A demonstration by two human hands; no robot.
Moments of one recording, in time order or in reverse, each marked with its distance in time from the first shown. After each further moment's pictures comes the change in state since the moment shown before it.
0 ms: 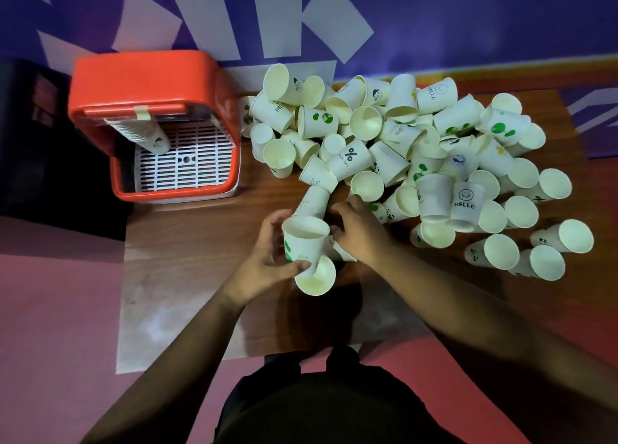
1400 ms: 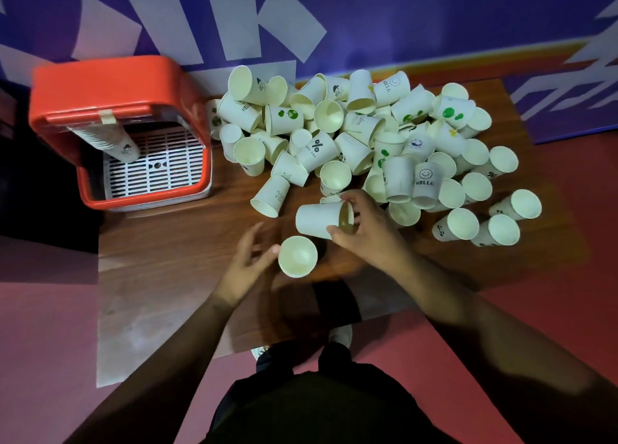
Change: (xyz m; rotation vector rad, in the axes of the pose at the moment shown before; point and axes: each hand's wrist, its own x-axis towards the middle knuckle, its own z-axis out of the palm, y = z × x) left_hand -0.005 -0.056 0.004 0.256 0.200 -0.093; right_hand -0.092 -0.007 -0.062 0.445 0.147 0.144
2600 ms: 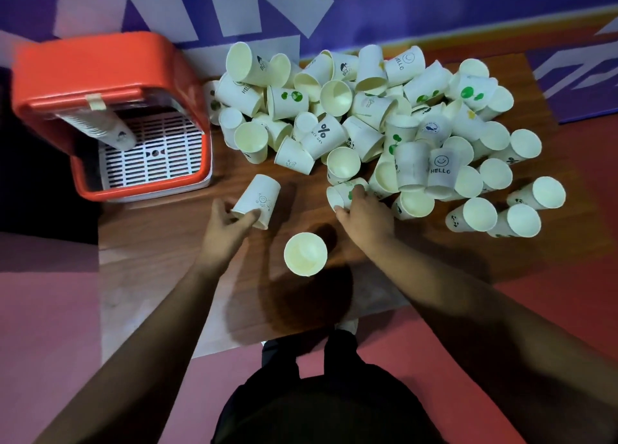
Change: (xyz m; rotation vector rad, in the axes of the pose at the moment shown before) left_hand 0.037 0.031 -0.033 -0.133 0.256 -0.171; right_hand 0.056 0.048 0.054 -0.640 0.059 0.160
